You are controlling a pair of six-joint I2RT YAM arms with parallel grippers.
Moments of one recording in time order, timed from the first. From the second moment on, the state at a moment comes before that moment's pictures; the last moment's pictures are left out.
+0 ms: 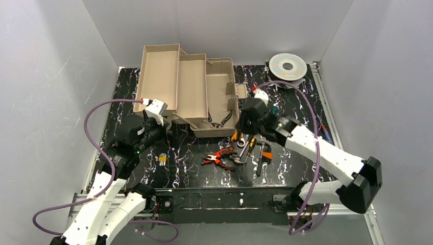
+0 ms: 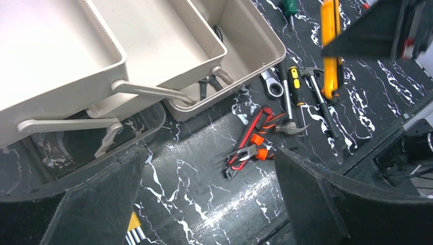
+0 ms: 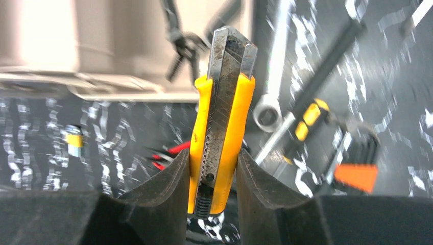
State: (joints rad) left arm -0.41 0.68 0.89 -0.61 0.24 -0.13; right arm 0.89 1.22 1.07 -0.69 0.35 0.82
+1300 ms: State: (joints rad) left arm -0.41 0.64 0.87 -0.61 0.14 -0.09; right arm 0.68 2.07 2.22 -0.72 -0.26 0.34
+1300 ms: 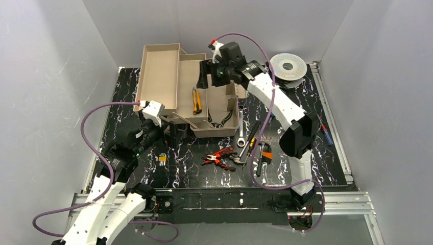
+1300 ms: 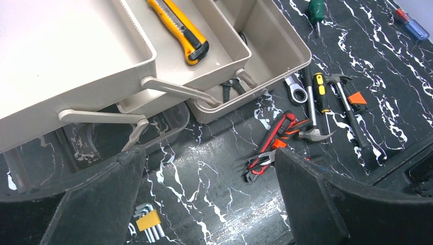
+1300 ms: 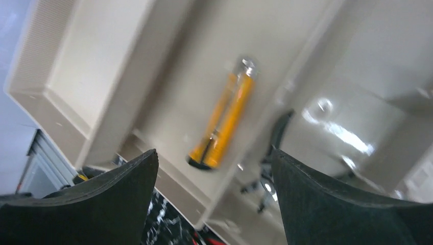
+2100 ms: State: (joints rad) left arm -0.98 0.90 0.97 -0.67 -0.32 0.00; right arm 0.64 0.99 0.56 0.01 0.25 0.35
